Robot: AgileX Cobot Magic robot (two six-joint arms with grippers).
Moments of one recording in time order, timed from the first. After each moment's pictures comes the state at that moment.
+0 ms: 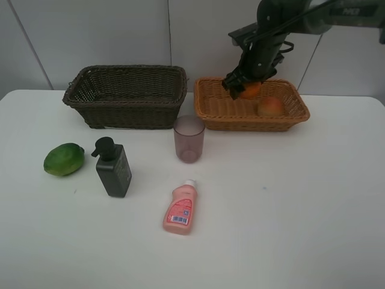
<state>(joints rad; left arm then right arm) -0.03 -0.01 -0.50 -0.08 1.06 -0.01 0.34 2.28 -1.93 -0.22 0.89 -0.10</state>
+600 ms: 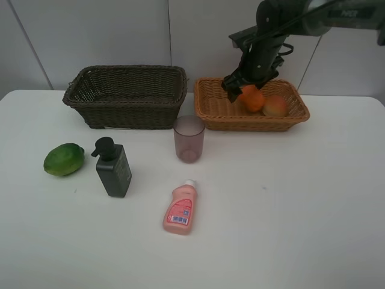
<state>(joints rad) -0.03 -0.01 -0.50 -0.08 1.06 -0.01 0.34 2.28 -1.93 -0.21 0.91 -0.08</state>
